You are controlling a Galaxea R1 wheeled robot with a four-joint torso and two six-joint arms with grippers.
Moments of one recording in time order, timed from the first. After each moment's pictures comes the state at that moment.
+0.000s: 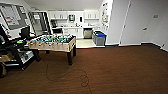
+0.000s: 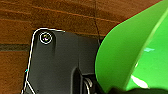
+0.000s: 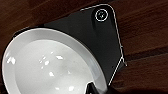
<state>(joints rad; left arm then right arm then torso) 1.42 2.76 -2.36 0.50 -0.16 -0.60 -1.38 2.92 -2.74 0.84 -0.15 -0.65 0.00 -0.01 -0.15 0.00</state>
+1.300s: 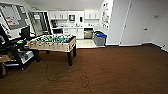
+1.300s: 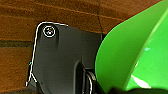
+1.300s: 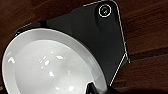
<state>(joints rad) 1.43 2.76 -2.36 0.50 -0.15 -0.60 -1.39 2.93 -2.73 0.84 -0.15 -0.65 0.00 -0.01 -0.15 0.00</state>
